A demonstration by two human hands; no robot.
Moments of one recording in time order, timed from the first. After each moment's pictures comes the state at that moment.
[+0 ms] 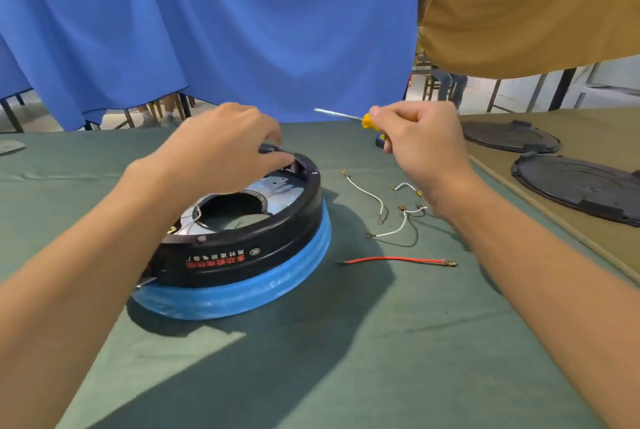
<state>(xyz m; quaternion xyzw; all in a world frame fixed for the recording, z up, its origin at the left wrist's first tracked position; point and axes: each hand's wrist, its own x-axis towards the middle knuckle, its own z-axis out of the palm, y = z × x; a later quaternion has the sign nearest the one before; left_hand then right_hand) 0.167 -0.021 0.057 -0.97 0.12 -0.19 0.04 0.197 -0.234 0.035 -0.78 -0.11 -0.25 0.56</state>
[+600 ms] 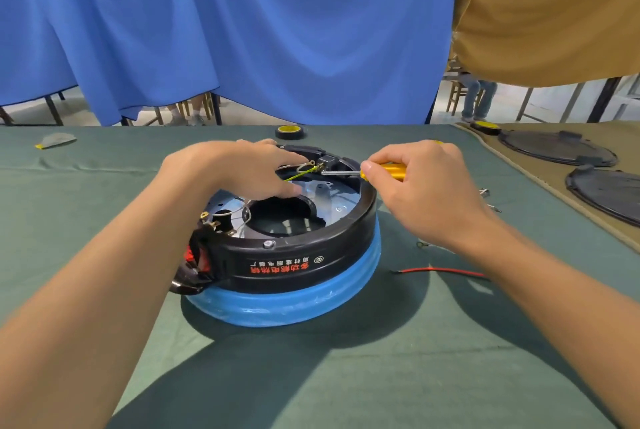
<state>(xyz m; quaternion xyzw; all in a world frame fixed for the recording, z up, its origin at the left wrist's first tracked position) 0.184 0.023 0.046 -1.00 0.04 0.07 0.02 0.169 -0.194 0.016 -0.88 -0.24 -0.26 0.31</state>
